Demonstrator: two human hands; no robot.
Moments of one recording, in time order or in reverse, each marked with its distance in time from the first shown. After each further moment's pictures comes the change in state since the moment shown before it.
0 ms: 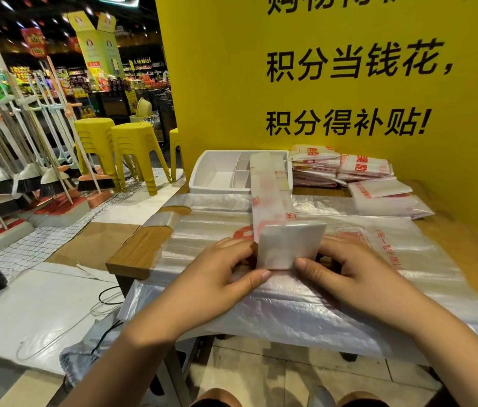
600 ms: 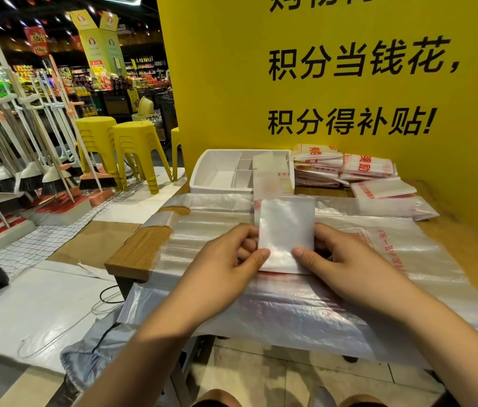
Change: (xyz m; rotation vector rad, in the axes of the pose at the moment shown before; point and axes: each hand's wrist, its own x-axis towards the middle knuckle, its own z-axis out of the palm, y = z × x) left_hand 0.015 0.003 0.010 -0.133 0.157 -0.221; right_hand 0.015 -0.004 0.004 0.083 0.017 0.224
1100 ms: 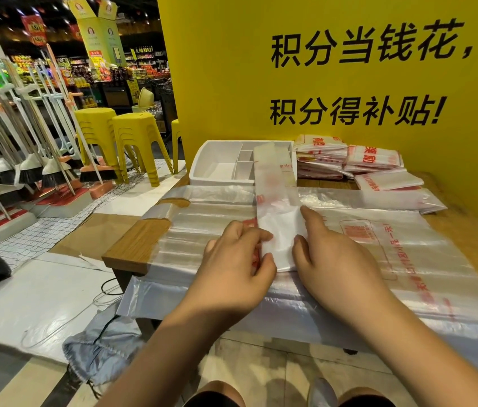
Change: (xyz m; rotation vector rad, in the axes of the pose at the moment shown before) left_hand -0.006 0.001 0.022 0.318 0.057 -0.012; right_hand 0.004 -0.021 0.030 -0.518 0.159 0.100
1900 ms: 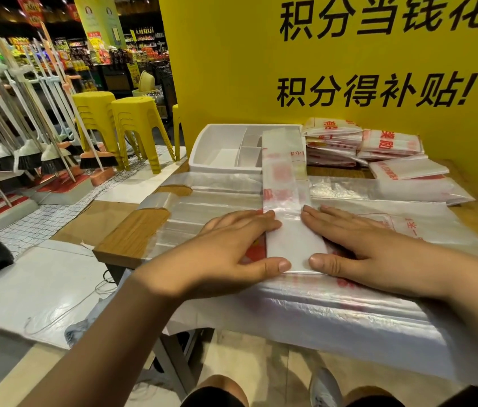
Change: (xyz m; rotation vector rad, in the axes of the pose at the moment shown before) left_hand 0.033 -0.023 -0.032 0.241 -0.499 0.116; right_hand 0.038 0.067 -0.020 -0.022 -0.562 -0.291
